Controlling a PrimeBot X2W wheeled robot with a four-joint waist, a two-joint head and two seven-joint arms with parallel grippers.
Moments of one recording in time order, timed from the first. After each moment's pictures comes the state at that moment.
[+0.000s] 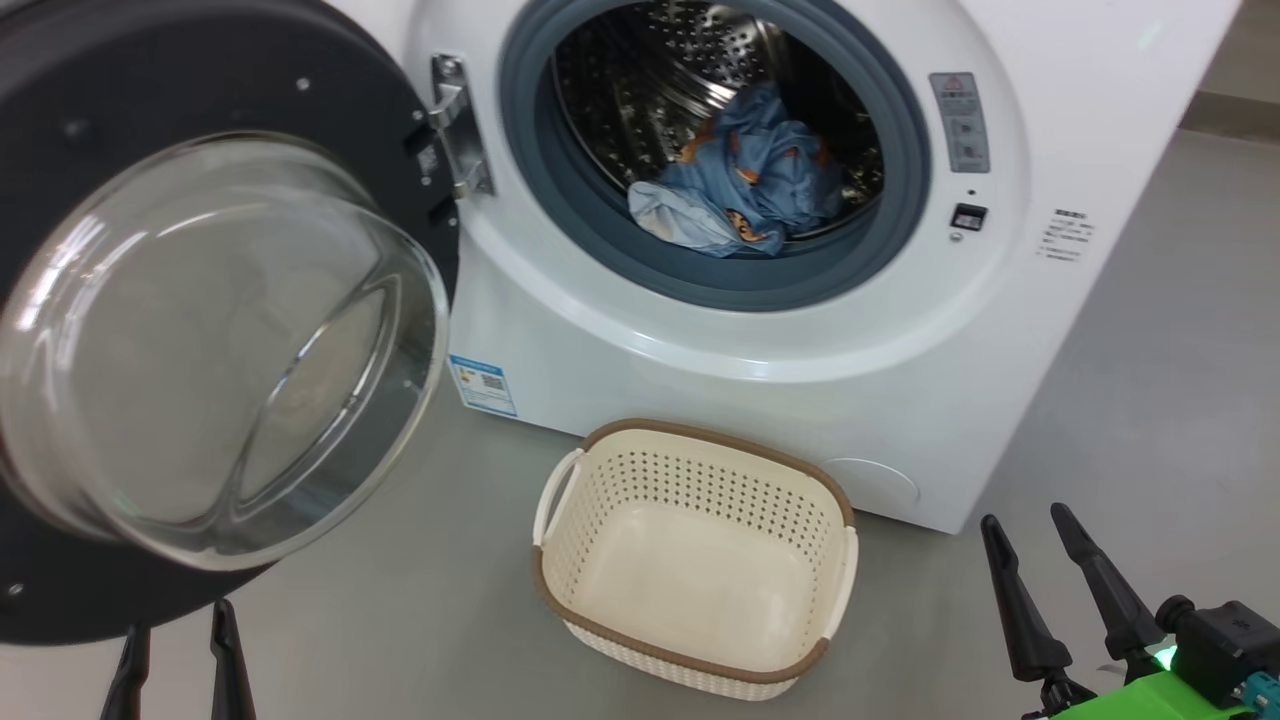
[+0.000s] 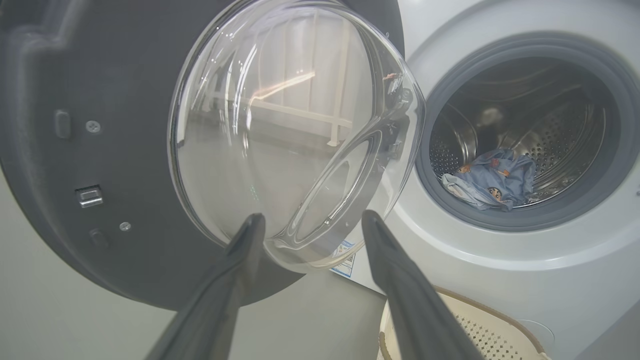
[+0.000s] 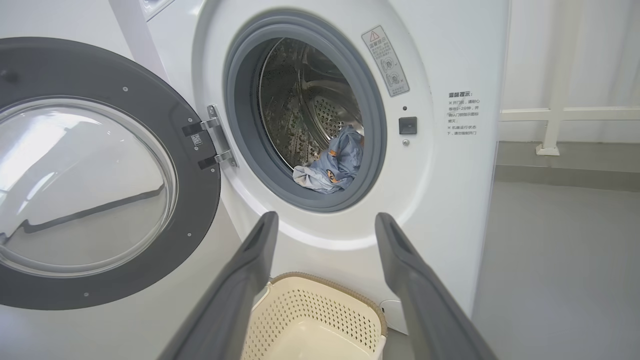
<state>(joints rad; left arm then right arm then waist) 0.09 0.07 0.15 0.16 -0.31 -0.13 -0.26 0.09 -0.21 0.12 0.07 0.42 0.13 -0.26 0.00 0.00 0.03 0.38</state>
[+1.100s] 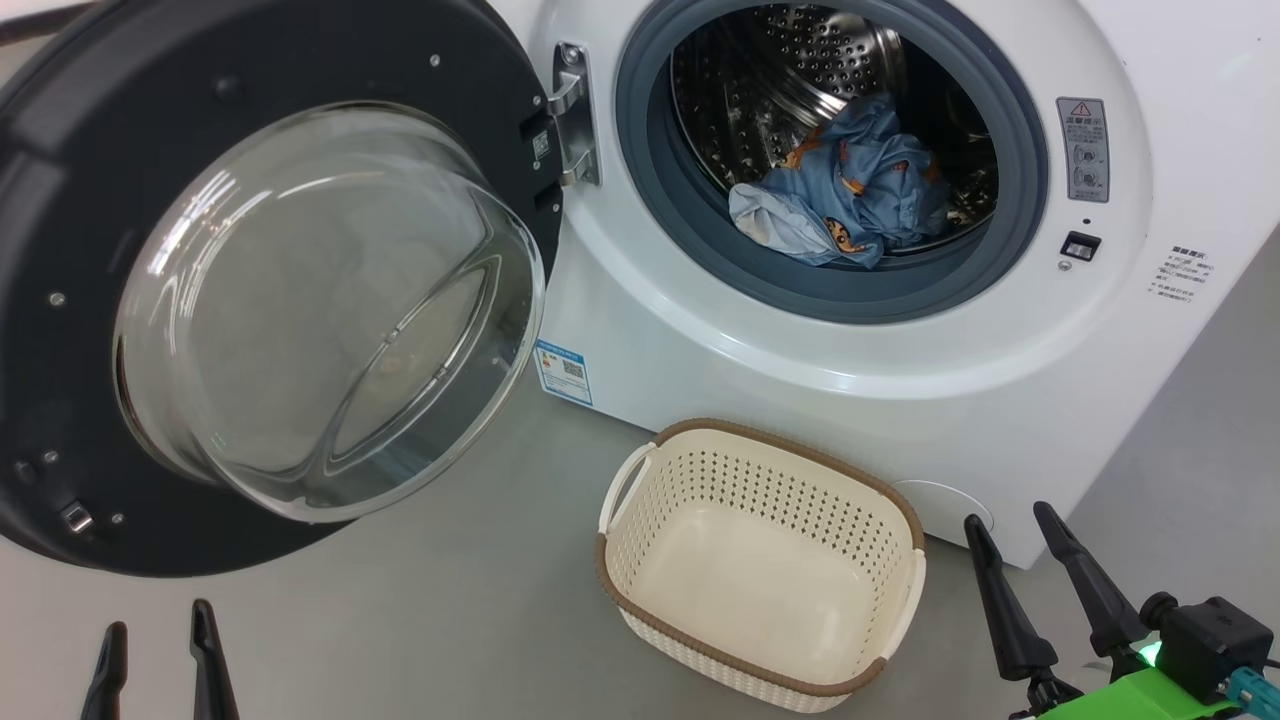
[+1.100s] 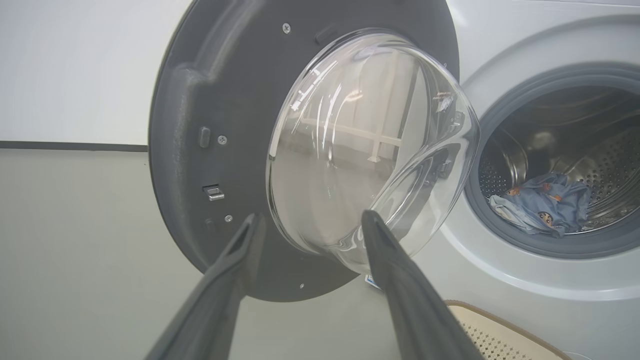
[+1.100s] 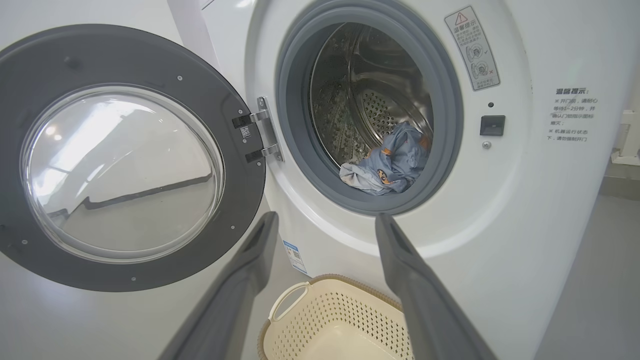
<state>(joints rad) 0.11 0.05 0.19 0.11 -0.29 -0.13 -0.26 0.07 -0.21 0.15 0.08 0.42 0.13 -0.26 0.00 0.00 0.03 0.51</state>
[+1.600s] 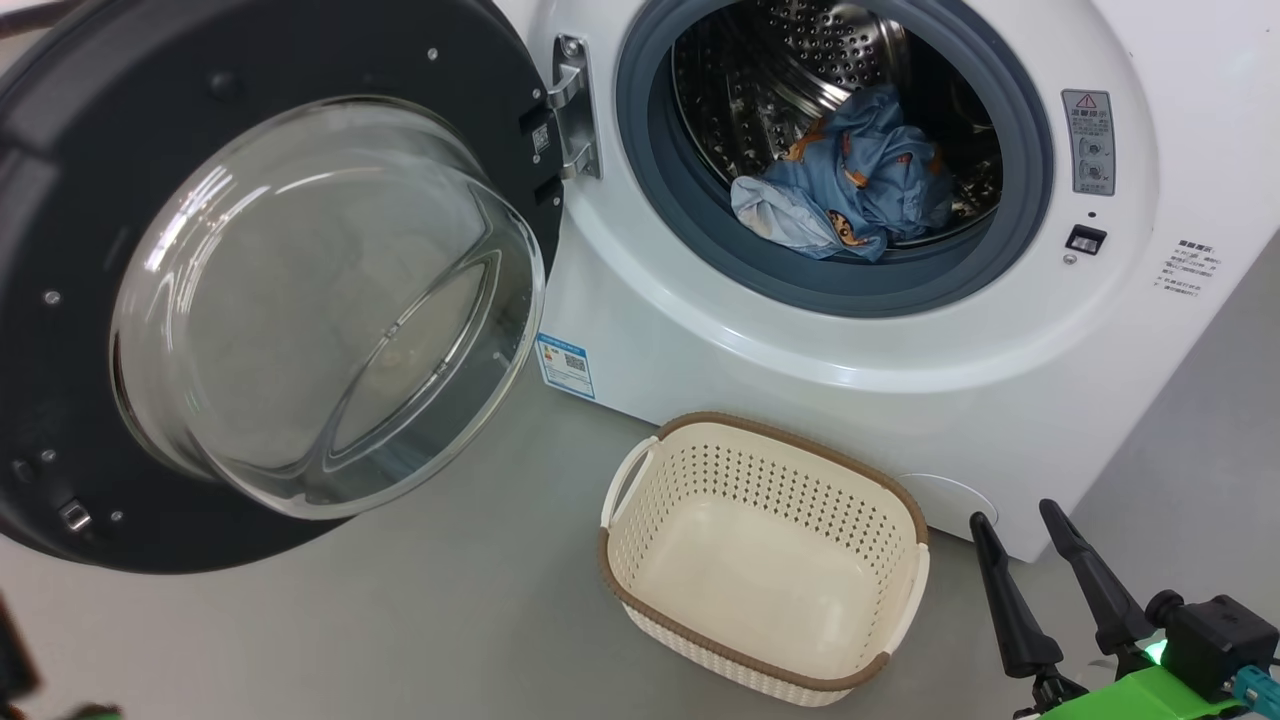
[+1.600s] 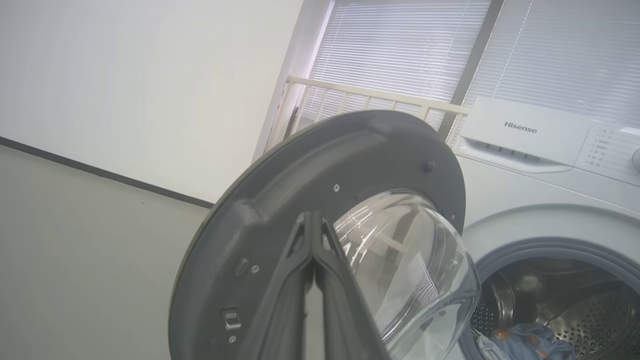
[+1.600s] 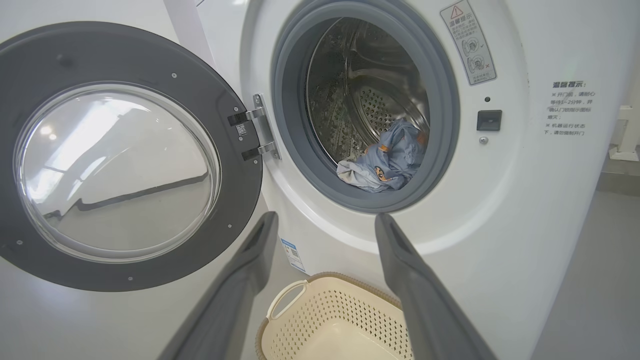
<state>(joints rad) 0.03 0.07 0.29 -0.01 -0.56 -0.13 -0.26 0.07 -0.21 0.15 0.08 0.42 0.13 -0.26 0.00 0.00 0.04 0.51</state>
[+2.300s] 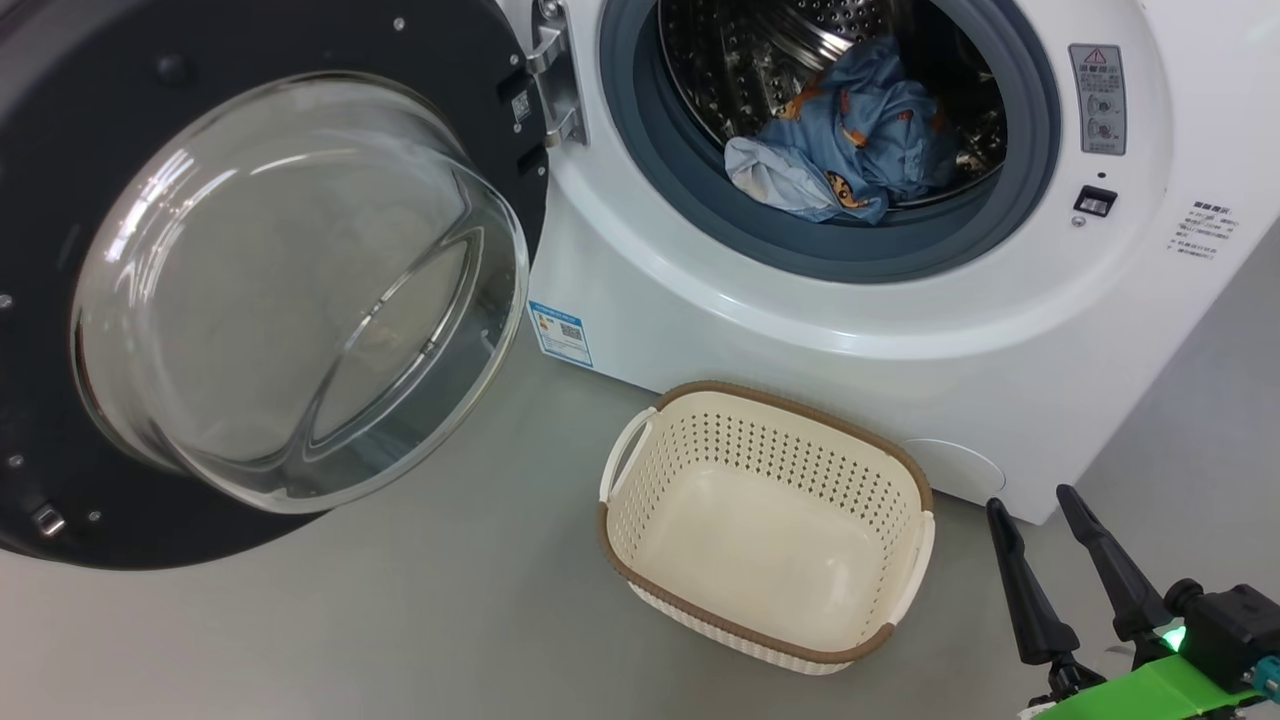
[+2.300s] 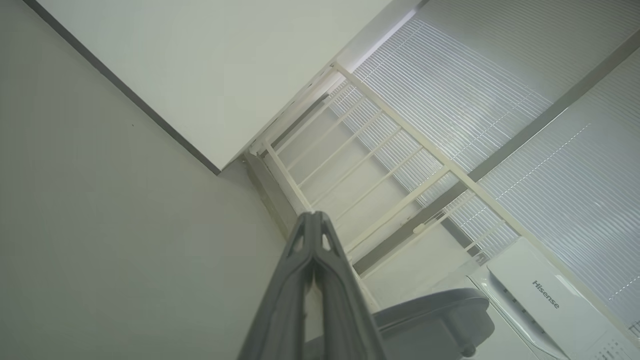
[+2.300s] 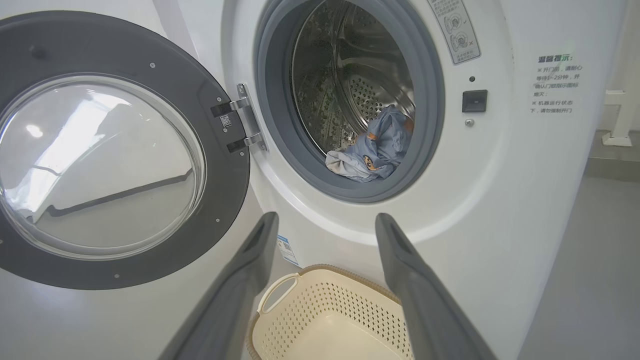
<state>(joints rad) -0.50 0.55 0.39 0.55 -1.31 -0.13 0.08 0.07 -0.23 0.13 0.06 0.42 0.13 -0.26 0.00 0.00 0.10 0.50</state>
